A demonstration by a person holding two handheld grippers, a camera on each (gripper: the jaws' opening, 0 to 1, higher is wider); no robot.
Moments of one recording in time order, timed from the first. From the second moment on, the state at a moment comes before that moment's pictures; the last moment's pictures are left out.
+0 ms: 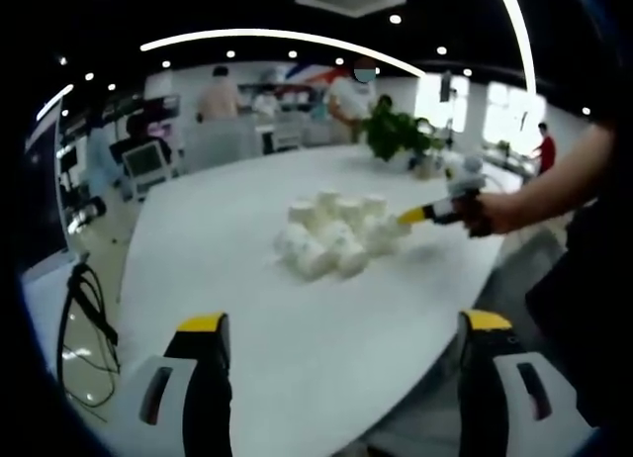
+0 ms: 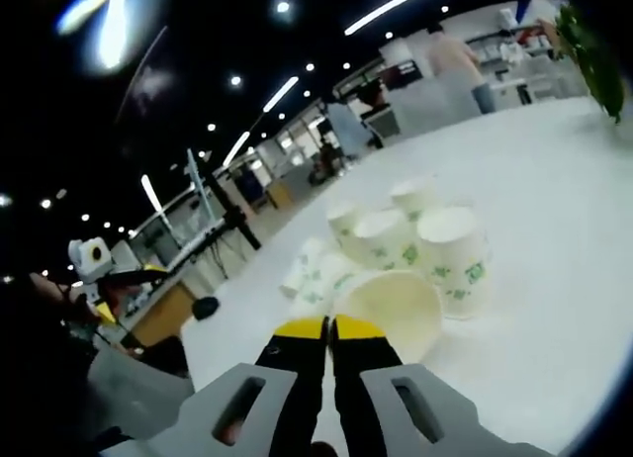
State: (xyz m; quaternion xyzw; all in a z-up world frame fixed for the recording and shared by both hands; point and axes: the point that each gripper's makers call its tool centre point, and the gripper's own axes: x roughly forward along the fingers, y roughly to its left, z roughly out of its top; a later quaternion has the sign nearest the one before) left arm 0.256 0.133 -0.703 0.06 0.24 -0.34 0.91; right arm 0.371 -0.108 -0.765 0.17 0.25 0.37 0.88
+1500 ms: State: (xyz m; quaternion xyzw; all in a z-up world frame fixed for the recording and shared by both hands) left arm 0.255 0.126 -0.712 0.01 0.23 -0.34 0.91; right arm 0.306 -0.104 -0.666 -0.38 0.28 0.53 0.70
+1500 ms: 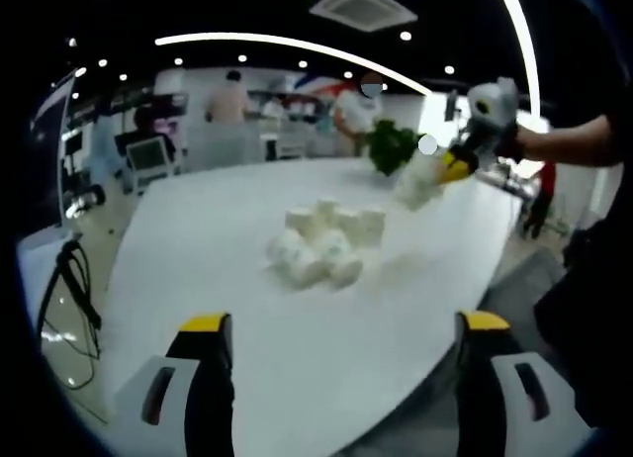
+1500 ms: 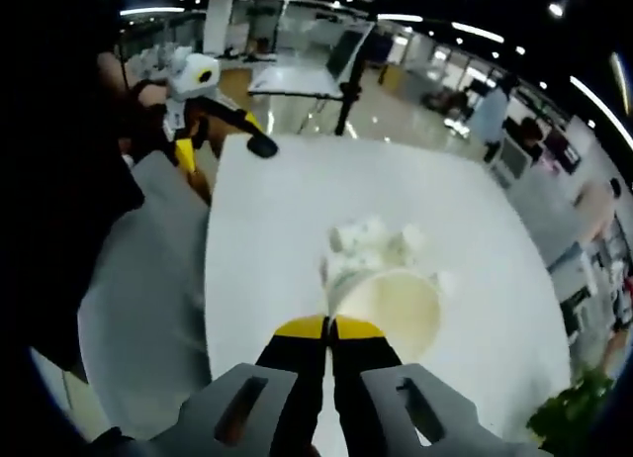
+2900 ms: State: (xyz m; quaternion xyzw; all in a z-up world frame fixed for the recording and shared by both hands) left arm 0.248 0.134 -0.721 0.03 0.24 -0.33 0.91; right arm 0.244 -0.067 -0.779 -0.54 0.33 0.61 0.47
